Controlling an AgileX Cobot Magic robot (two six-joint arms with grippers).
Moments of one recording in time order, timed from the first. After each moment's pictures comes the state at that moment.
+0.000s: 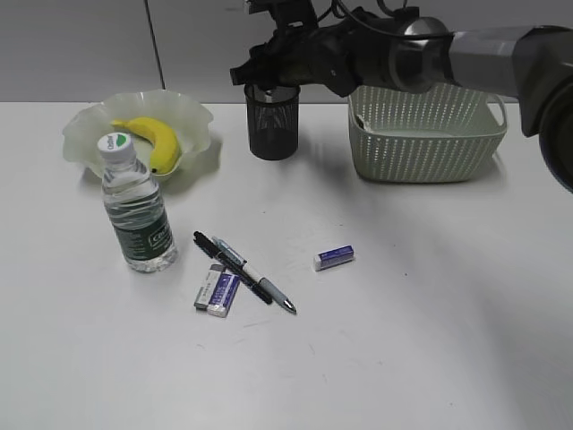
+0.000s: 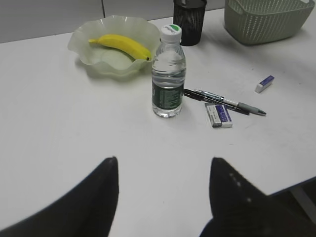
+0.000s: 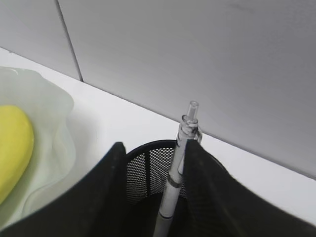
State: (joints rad) left arm -0.42 -0.01 -0.54 0.03 1.06 -0.09; right arm 0.54 2.43 -1.97 -0.32 0.06 0.34
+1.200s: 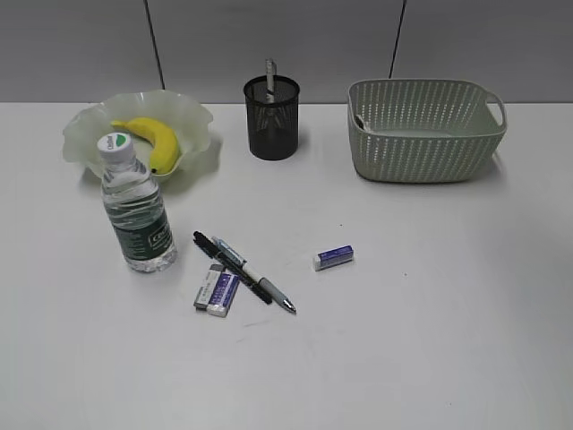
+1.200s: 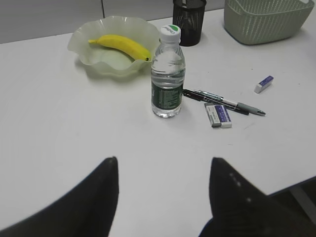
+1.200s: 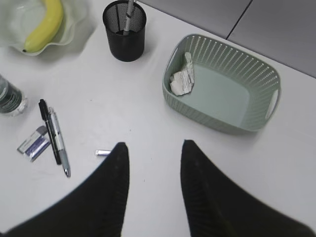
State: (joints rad) left arm -0.42 -0.01 -0.54 0.03 1.06 -0.09; right arm 0.55 1.41 -1.71 -0.09 1.21 0.05
